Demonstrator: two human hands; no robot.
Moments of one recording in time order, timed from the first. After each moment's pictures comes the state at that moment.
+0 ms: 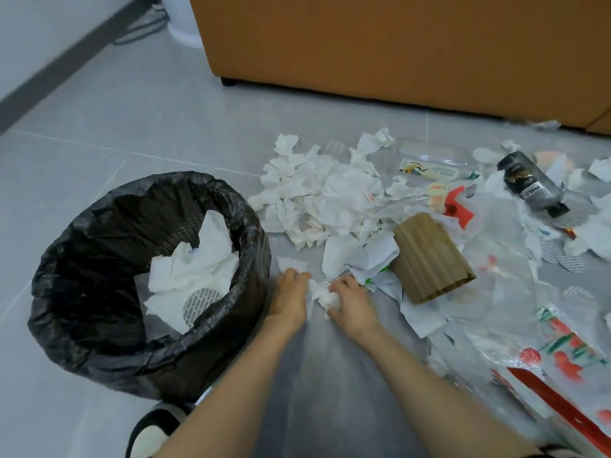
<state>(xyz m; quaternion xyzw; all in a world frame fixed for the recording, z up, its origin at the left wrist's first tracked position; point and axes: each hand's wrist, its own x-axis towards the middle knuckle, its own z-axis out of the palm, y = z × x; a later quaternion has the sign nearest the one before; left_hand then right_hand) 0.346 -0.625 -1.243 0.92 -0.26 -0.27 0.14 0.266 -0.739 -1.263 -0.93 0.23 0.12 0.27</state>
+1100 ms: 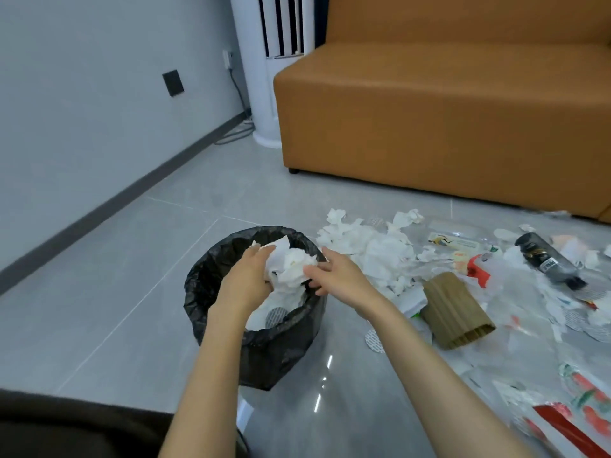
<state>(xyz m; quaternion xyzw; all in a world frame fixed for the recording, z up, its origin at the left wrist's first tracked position) 0.366 -0.485 -1.031 0.96 -0.19 -0.07 0.21 0.295 -0.639 -1.026 -0.77 0.15 0.03 0.62</state>
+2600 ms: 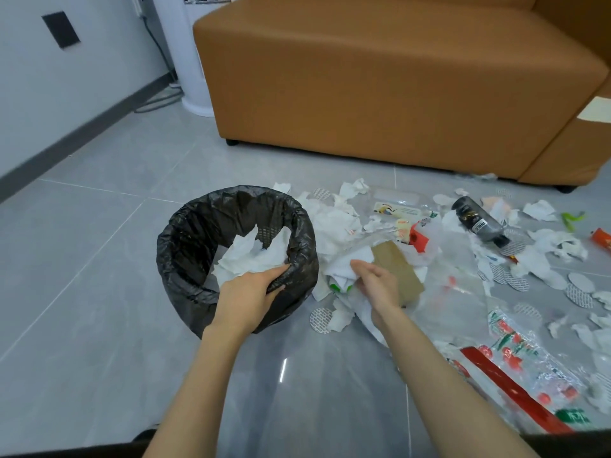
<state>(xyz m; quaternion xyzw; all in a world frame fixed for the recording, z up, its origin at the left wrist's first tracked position) 0.338 -0.558 -1.112 0.93 -0.33 -0.04 0.15 0.251 -0.759 -1.157 -0.54 0.44 -0.18 0.69</state>
